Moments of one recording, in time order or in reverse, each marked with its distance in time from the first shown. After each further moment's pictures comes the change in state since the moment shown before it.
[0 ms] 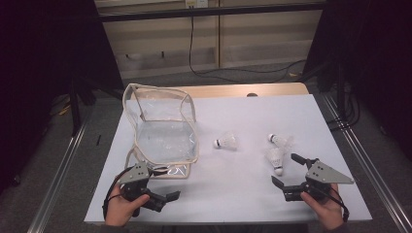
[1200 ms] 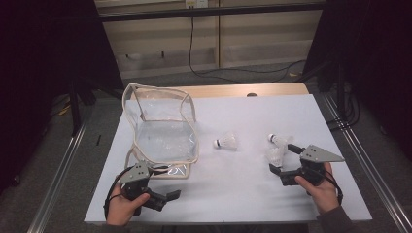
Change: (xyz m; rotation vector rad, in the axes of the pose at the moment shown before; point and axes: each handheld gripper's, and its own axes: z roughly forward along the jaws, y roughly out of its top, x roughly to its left) left arm 0.001 -0.001 0.002 -0.024 0.000 -0.004; right arm -0.029 0.010 0.029 0.100 0.010 0.061
